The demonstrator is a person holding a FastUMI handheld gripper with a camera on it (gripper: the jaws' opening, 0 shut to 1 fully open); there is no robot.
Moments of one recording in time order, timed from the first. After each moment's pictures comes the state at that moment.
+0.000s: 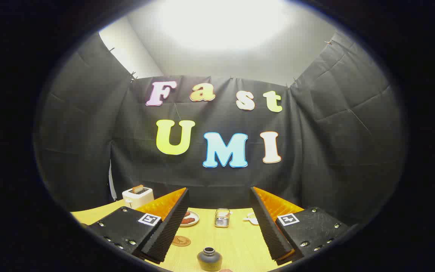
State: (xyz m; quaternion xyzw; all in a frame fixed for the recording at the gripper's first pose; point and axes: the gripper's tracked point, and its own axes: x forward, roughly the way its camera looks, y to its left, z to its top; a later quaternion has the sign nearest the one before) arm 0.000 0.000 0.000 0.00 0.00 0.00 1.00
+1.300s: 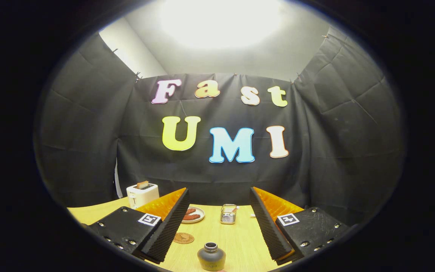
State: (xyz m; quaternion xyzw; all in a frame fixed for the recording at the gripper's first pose) arm 0.004 0.000 -0.051 0.01 0.01 0.03 1.00
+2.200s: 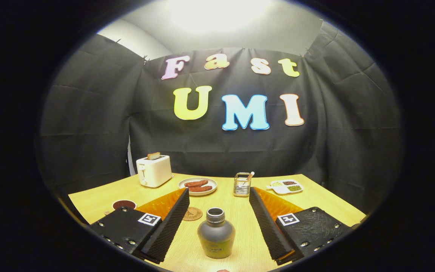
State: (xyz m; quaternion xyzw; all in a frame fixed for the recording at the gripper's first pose) arm 0.002 0.018 -0.168 0.02 0.11 0.09 0.99
